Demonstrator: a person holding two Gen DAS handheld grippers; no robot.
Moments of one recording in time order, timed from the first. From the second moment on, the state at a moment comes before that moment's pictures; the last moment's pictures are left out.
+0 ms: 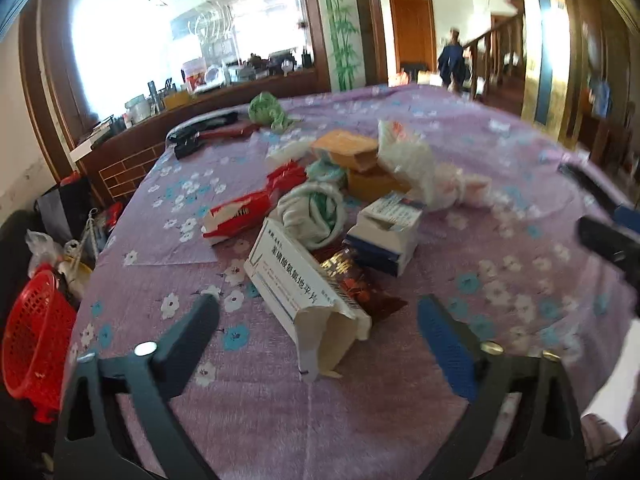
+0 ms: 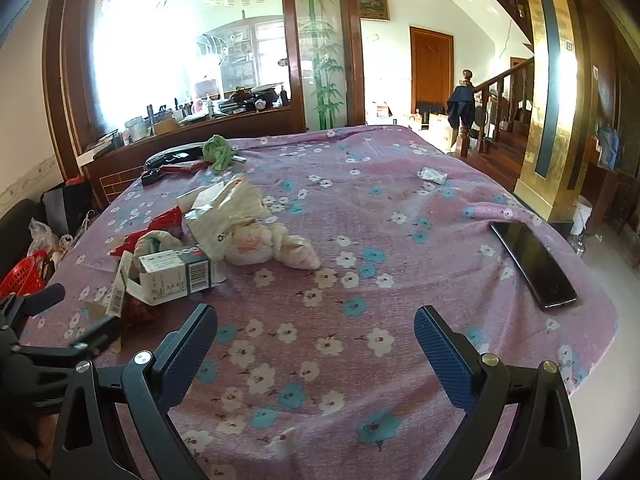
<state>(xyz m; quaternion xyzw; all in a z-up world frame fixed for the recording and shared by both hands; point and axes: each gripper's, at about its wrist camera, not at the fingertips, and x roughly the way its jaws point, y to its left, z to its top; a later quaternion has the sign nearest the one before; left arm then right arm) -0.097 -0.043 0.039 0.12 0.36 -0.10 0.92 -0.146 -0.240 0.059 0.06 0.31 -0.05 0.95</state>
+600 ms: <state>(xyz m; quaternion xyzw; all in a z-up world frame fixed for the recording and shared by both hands) -0.056 0.043 0.030 0.04 0.41 -0.06 0.91 -0.074 -0.211 0.051 0.19 0.42 0.13 0.88</state>
